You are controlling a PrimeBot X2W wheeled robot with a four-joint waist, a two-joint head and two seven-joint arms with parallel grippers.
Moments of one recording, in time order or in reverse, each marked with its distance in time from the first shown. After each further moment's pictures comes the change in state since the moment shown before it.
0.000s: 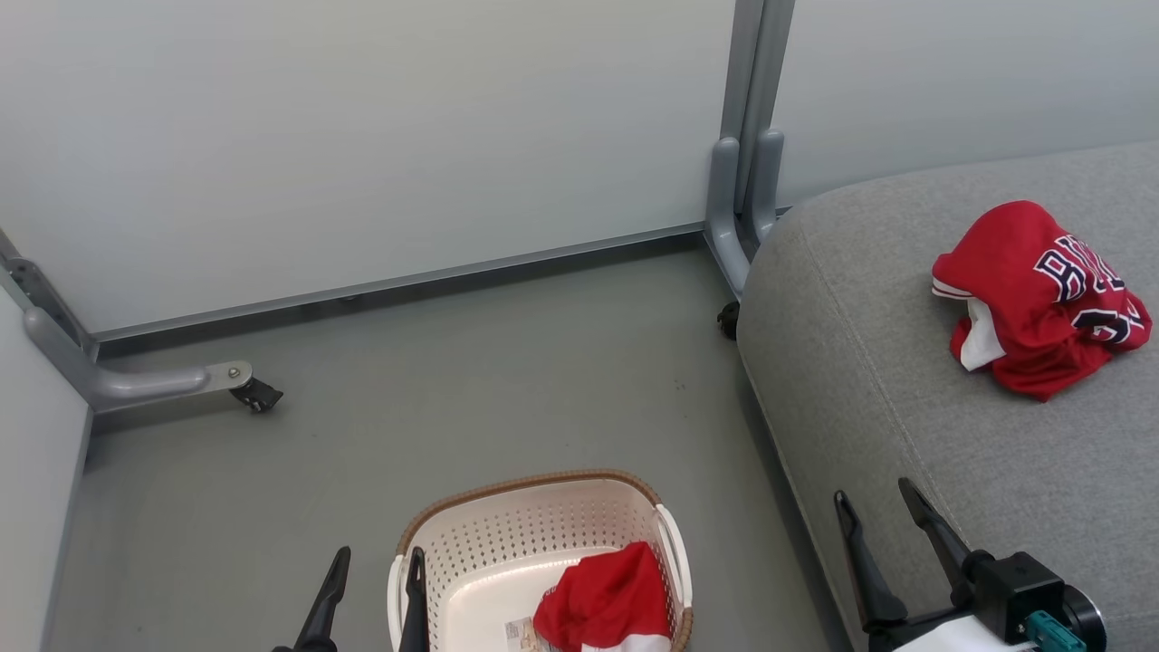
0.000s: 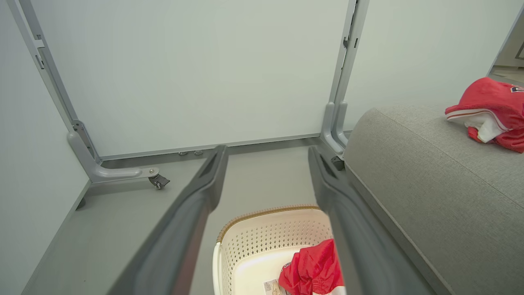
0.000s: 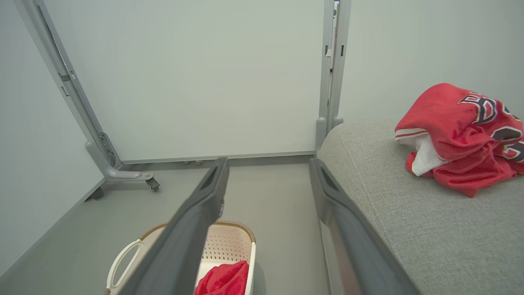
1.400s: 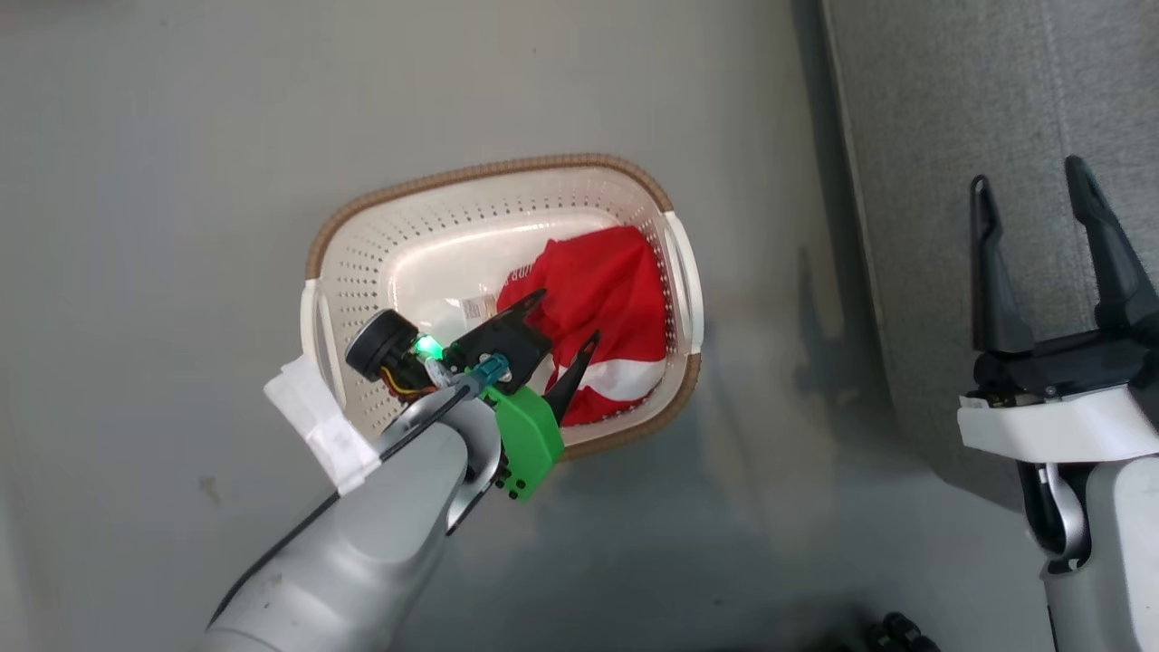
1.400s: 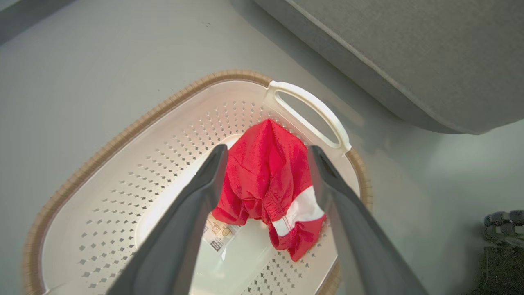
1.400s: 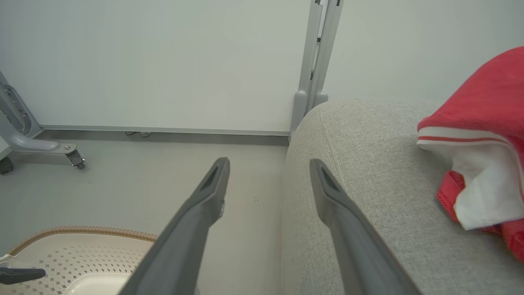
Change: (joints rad) left arm -0.943 0.026 -0.630 0.742 -0.146 -0.129 0.053; right arm -0.357 -0.062 -0.144 -0.233 -0.074 0.000 0.000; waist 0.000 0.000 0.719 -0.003
